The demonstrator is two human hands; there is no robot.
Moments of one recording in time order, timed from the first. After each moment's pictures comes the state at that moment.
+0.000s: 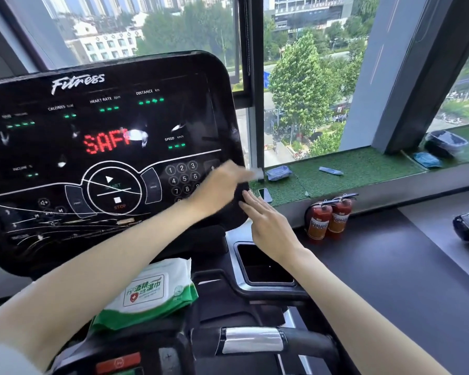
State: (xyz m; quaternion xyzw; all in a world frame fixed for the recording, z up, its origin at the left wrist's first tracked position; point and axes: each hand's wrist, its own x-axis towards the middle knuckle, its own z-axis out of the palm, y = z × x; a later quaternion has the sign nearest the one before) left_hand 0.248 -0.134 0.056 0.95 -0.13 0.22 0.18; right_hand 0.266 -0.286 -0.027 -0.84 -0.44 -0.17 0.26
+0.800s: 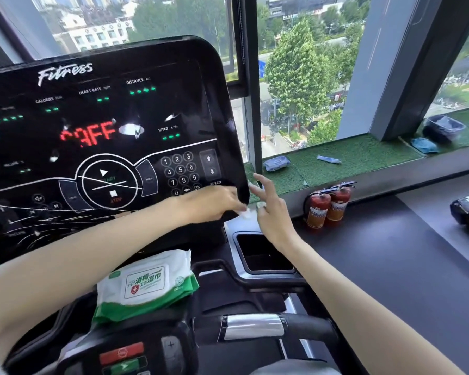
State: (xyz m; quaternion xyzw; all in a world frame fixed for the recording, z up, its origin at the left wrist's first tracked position) left_hand 0.237 -0.109 0.030 0.95 -0.31 0.01 0.02; right_hand 0.261 -0.288 -0.021 -0.77 -0.26 0.03 0.58
